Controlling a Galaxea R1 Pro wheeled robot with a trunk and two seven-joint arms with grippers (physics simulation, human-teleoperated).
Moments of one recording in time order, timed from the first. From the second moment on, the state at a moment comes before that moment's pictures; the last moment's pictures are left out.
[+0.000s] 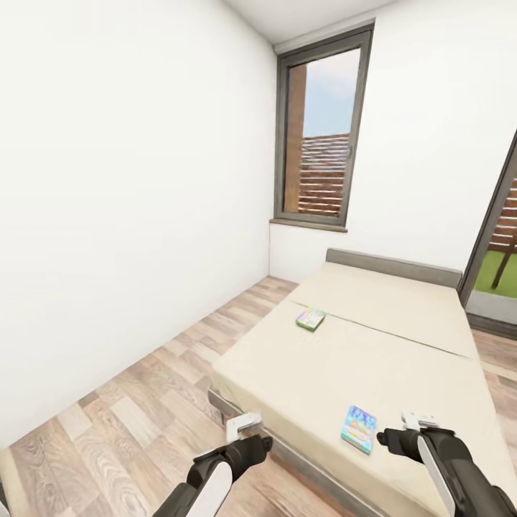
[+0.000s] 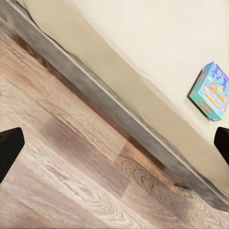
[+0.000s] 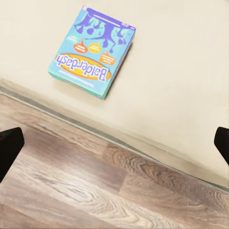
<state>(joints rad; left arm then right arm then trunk) -0.29 -0.14 -0.47 -1.05 0.76 0.43 0.38 -0.33 -0.18 -0.17 -1.04 -0.06 0.78 0.06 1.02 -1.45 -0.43</state>
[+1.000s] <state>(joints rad) -0.29 -0.14 -0.48 -1.05 0.76 0.43 0.38 -0.33 -0.16 -0.29 -1.02 -0.05 0.75 0.12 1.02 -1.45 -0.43</state>
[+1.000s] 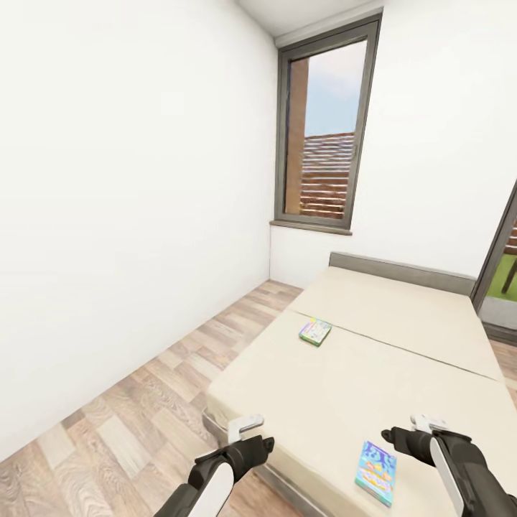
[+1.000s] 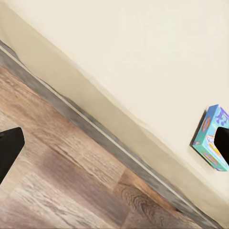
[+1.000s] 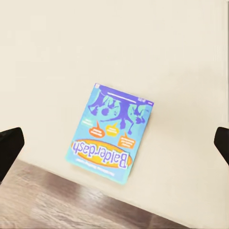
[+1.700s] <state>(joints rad) -0.29 -0.14 -0.49 -1.07 0.76 0.43 0.38 -0.34 -0.18 -0.30 -1.02 -0.05 0.76 0.12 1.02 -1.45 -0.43</state>
